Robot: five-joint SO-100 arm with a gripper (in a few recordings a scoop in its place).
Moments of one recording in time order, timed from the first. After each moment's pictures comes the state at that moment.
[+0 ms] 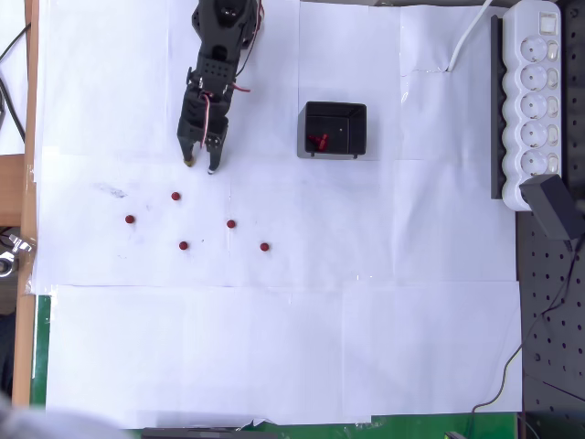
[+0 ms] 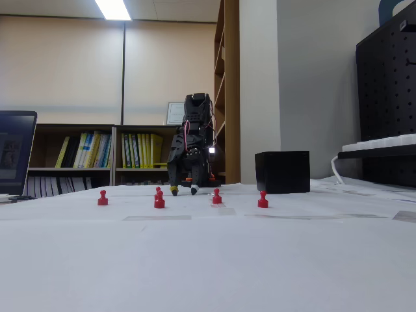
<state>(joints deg) 12.1 76.4 29.2 -3.3 -95.5</state>
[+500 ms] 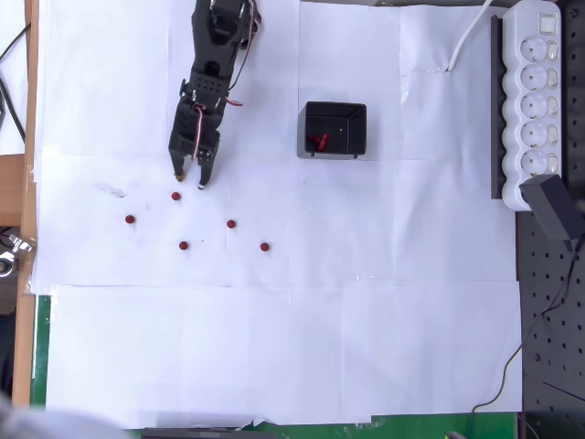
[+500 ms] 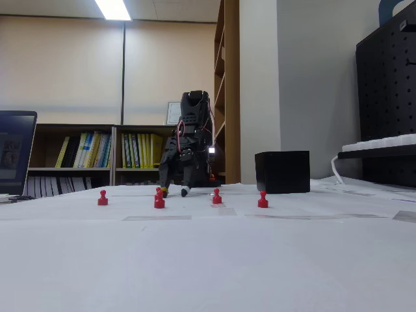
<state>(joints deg) 16.3 87.1 37.4 -8.9 -95.1</state>
